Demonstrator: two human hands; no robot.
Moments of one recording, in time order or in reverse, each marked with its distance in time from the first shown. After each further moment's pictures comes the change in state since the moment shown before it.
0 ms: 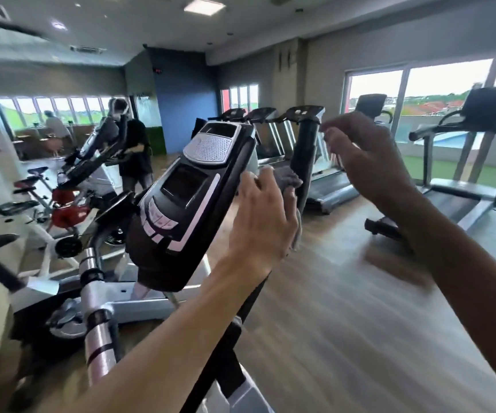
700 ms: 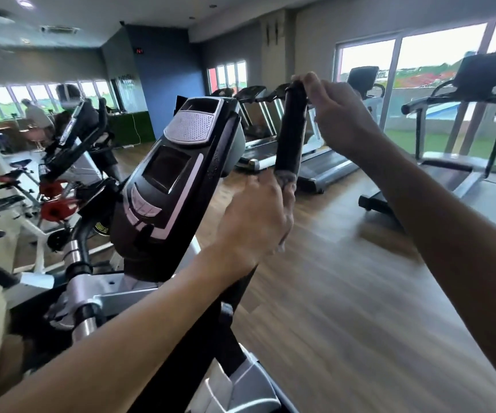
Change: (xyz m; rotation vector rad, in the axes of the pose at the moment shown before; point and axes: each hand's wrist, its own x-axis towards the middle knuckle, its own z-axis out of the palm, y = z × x) left_hand -0.007 -0.004 0.010 0.255 -0.230 0.019; right_hand 0.032 0.011 0.020 -0.124 -0.106 0.006
